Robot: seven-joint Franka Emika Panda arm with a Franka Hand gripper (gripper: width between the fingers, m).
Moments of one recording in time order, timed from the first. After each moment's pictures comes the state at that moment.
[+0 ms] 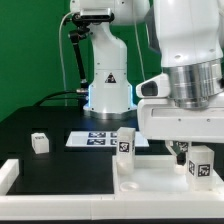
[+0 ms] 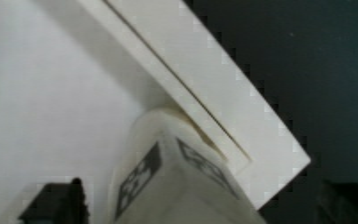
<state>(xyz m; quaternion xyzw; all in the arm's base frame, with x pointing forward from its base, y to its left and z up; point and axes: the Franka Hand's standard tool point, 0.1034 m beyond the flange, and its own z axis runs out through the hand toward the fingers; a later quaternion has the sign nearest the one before) 0.627 0.123 0.066 -0.97 0.22 0.00 0.07</state>
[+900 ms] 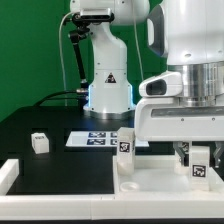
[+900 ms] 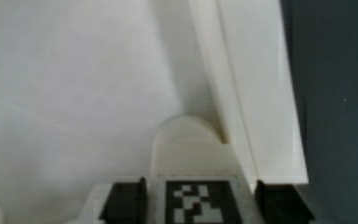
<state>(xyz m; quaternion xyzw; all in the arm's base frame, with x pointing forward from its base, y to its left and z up) 0.618 0.121 0.060 -0.98 0.18 -0.02 0.05</state>
